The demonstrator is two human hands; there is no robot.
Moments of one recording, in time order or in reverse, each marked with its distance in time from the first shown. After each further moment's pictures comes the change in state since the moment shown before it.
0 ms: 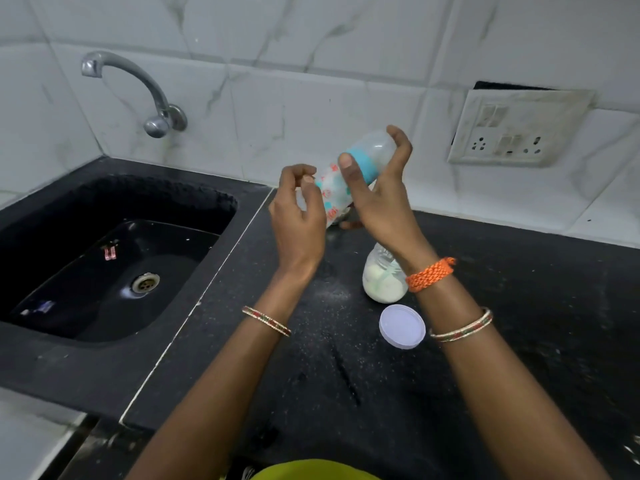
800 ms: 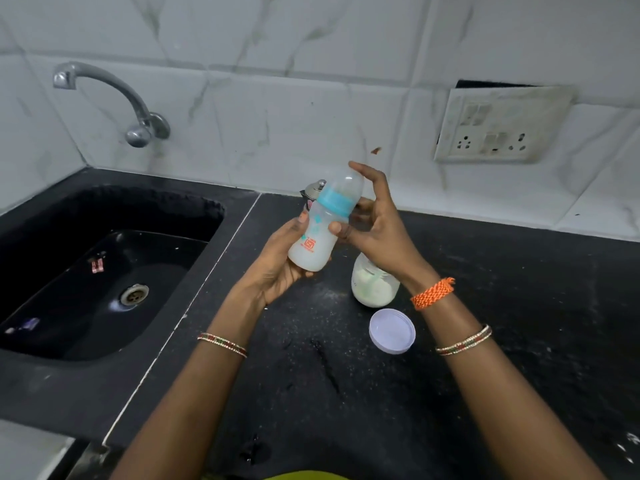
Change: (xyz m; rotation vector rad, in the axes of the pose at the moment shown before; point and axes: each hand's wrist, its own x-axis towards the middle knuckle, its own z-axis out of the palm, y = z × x) left_hand -0.001 -0.038 -0.020 -0.507 -0.708 -0.745; right_hand -0.005 0.048 -0.025 0.153 -0.201 -0.011
